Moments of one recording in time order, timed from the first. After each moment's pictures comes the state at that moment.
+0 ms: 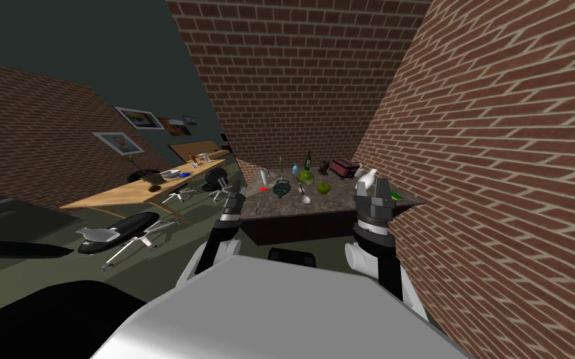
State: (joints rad) left arm 0.59 0.08 0.02 -2.33 -0.08 -0.33 -0.10; right arm 0.46 0.01 -0.03 -2.29 0.08 -0.57 -0.03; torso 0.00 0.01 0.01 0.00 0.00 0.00
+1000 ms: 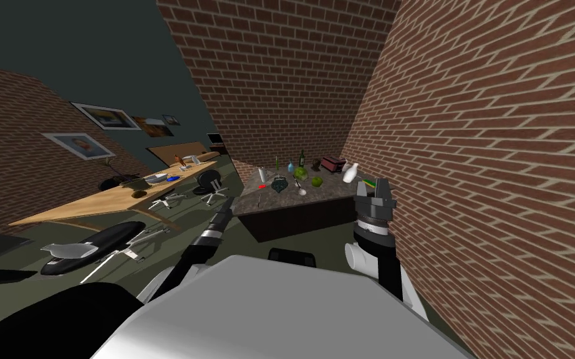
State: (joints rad) left arm 0.86 0.28 0.14 -2.34 0.02 -0.18 -0.04; right arm 0.46 0.01 -0.03 -2.29 0.08 -0.57 -0.03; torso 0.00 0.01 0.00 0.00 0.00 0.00
